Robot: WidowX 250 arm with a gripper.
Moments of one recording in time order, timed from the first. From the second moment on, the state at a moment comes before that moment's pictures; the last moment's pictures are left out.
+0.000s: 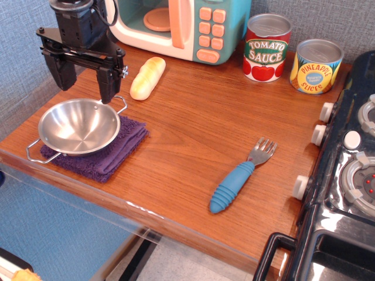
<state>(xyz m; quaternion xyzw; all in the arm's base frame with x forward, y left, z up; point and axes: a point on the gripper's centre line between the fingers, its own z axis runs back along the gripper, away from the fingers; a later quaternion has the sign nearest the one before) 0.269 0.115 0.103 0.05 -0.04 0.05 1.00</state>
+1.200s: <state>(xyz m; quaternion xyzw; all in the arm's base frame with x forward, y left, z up) 0.373 0.131 0.080 0.04 -0.03 0.15 0.99</state>
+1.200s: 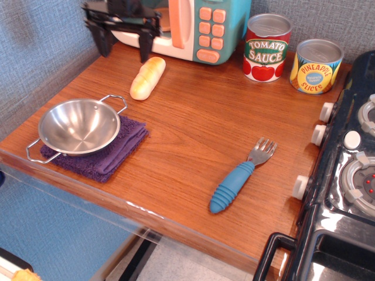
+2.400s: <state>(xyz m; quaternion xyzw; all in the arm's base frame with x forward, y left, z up) 0.402 0.142 0.015 0.04 0.04 0.18 0.98</state>
